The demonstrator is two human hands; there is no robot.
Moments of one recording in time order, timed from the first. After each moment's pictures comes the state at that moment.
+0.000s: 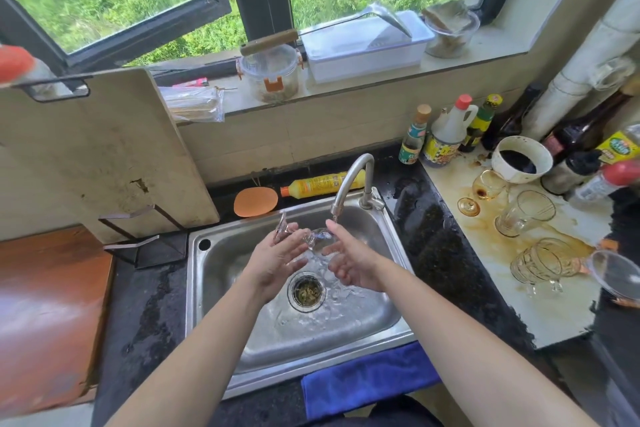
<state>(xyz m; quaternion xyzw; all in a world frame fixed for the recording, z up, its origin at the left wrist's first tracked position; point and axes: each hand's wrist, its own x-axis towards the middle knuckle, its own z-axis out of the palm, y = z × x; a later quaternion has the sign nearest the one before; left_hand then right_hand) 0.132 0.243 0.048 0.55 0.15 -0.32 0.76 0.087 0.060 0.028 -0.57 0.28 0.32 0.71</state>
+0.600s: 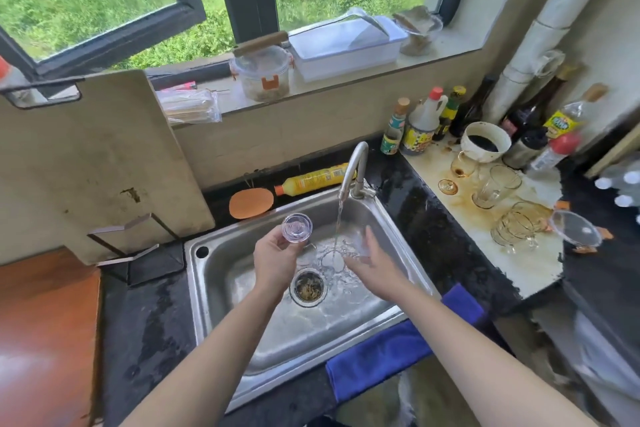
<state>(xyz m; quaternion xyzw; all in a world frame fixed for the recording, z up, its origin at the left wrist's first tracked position) 0.120 0.277 0.042 0.75 0.01 -0.18 0.63 0.020 0.097 0.011 -0.82 0.27 0.13 0.50</state>
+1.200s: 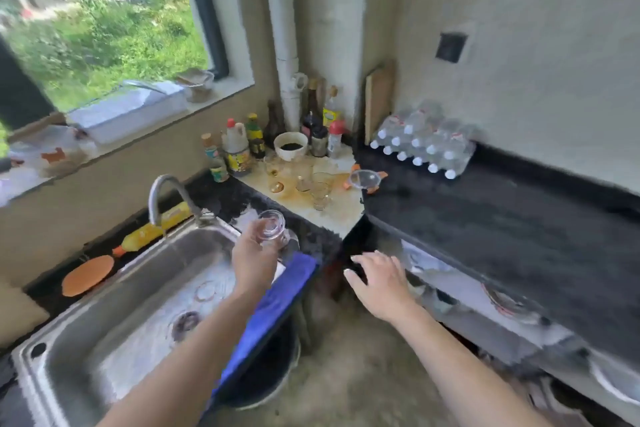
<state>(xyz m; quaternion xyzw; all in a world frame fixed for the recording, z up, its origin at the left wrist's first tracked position) -0.127 0.116 0.106 0.76 -0.26 -0.19 0.56 -0.336 0.013 0.058 -0.86 0.45 -0.03 0.22</state>
